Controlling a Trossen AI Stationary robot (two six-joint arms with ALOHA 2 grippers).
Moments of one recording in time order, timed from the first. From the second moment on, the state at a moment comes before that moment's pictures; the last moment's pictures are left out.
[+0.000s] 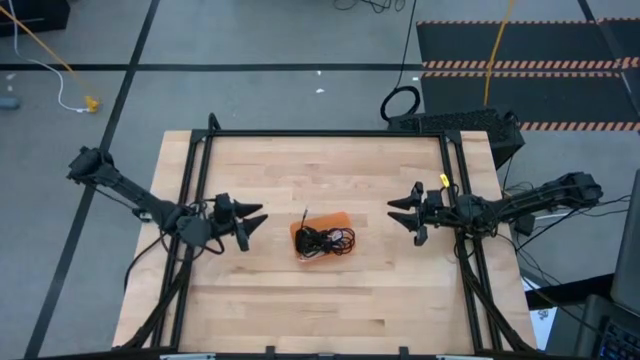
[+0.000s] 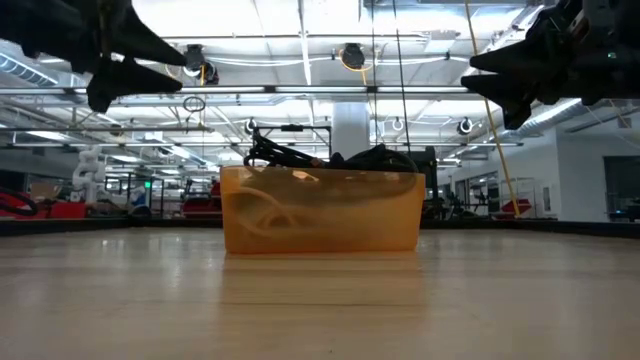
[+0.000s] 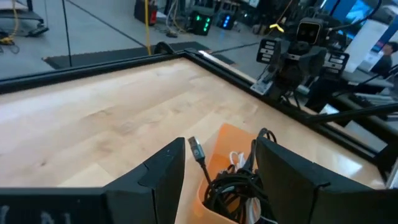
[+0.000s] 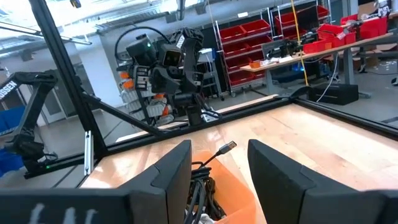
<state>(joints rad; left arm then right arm) -0.51 0.83 0.34 0.18 -0.89 -0.62 0.15 0.66 0.02 0.75 0.26 0.25</state>
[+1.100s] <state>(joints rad) -0.51 0.83 0.01 0.47 -0.90 -0.78 0.15 0.66 0.02 0.68 0.26 0.25</state>
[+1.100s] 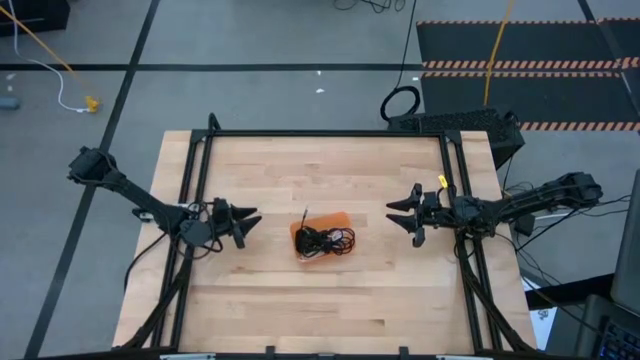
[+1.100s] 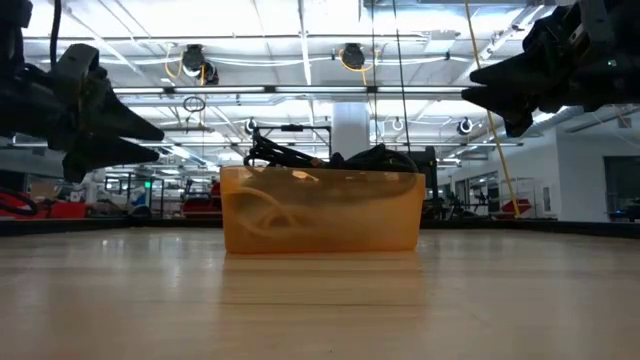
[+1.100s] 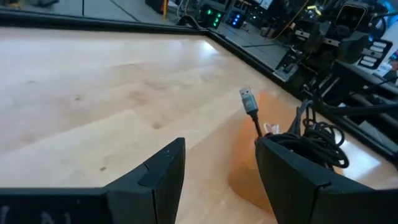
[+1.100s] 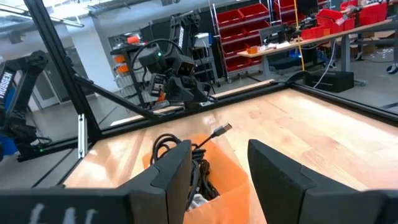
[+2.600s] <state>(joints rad) -0.51 0.57 0.01 0.47 -0.90 -0.55 0.15 0.66 0.02 0.68 0.26 0.25</state>
